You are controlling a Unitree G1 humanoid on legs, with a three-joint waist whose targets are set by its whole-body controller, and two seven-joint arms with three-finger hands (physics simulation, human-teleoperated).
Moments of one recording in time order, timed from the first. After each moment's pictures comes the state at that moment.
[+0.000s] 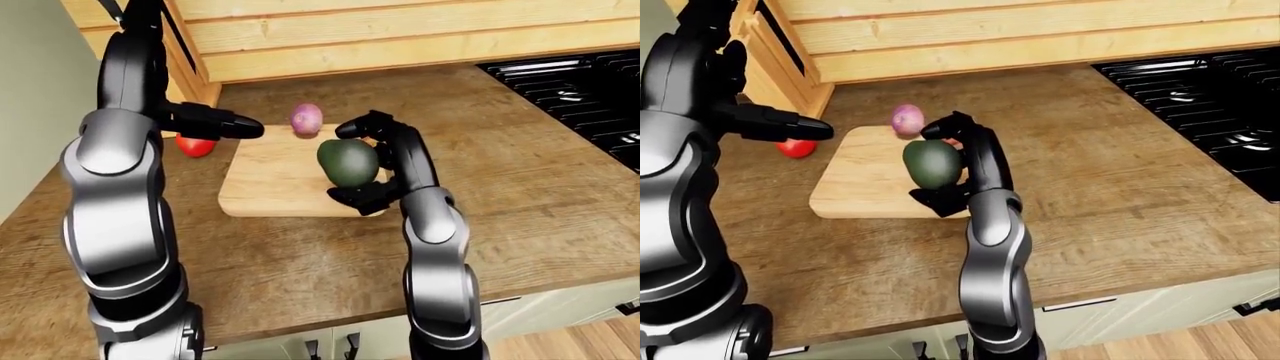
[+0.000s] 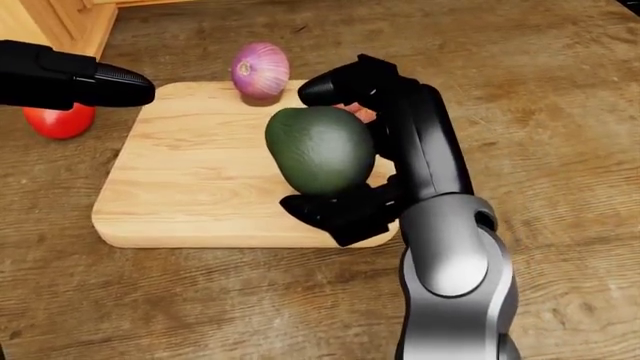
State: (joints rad) left arm -0.85 0.33 0.12 -0.47 0.33 1.12 -0.23; right arm -0.53 0.15 0.19 -0.48 -0.76 0.93 0.27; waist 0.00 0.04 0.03
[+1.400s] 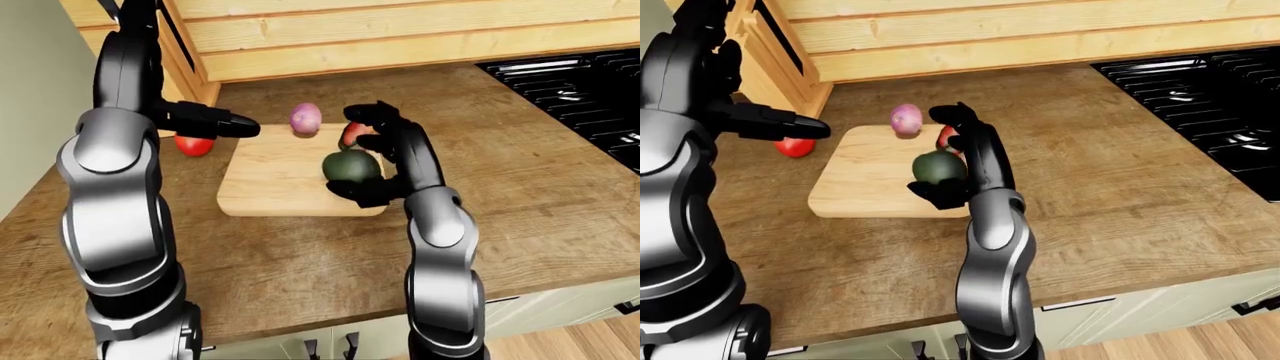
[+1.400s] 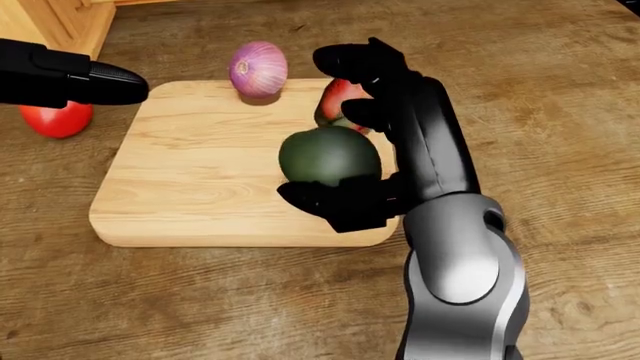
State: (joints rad) left arm -0.85 0.34 0.13 -0.45 0.34 1.10 -0.23; right arm -0.54 0.17 0.21 -0.54 -0.84 0.97 0.34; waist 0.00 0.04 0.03
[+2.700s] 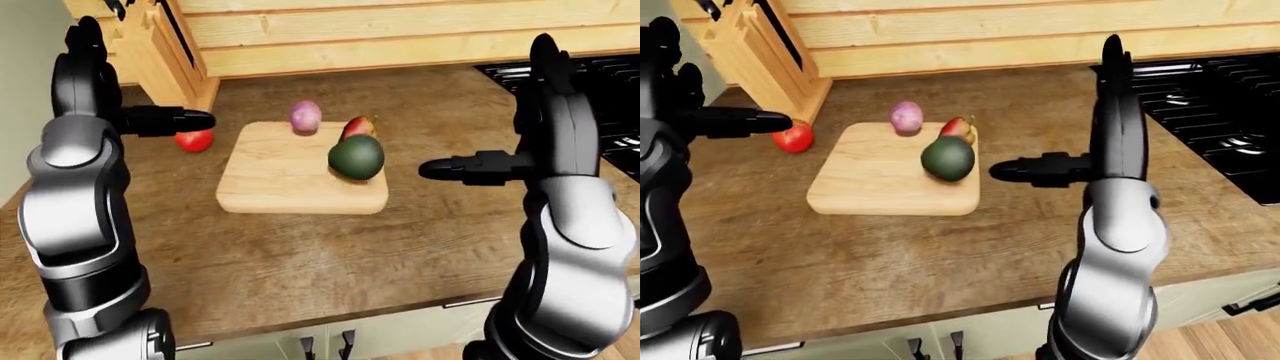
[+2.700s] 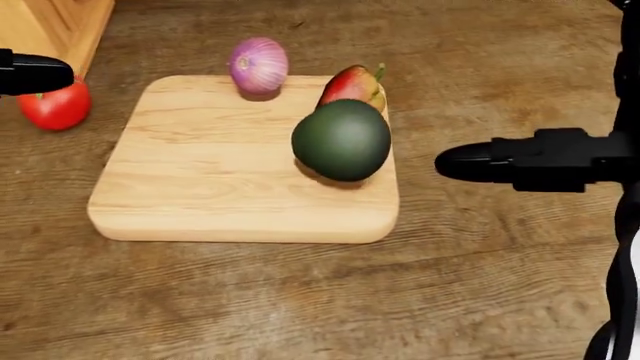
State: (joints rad) left arm -0.80 0.46 0.27 -0.22 0.09 0.95 -0.02; right arm -0.61 -0.17 -0.09 -0.79 -0.58 1.17 0.26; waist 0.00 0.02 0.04
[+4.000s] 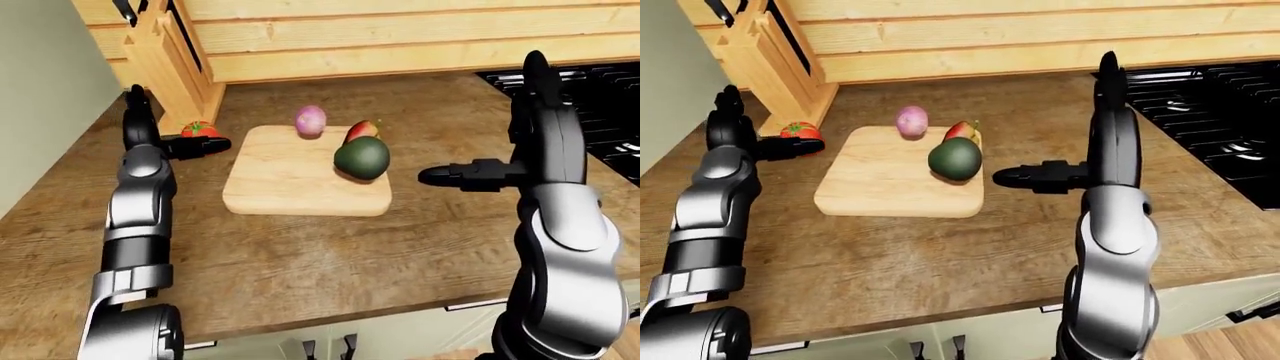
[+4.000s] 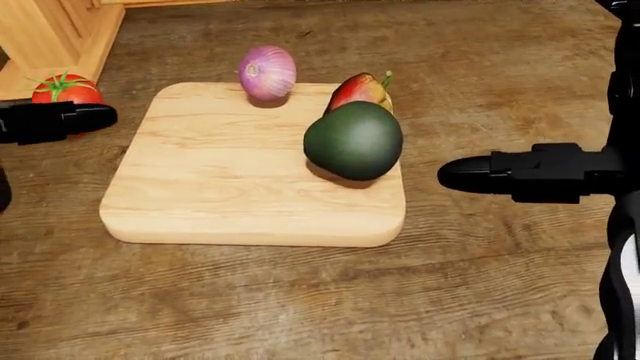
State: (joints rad) left arm -0.83 0.42 0.22 0.48 -0.02 0.44 0.18; right arm -0.53 -0.20 -0.11 -0.76 -0.43 1.11 0.14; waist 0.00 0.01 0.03
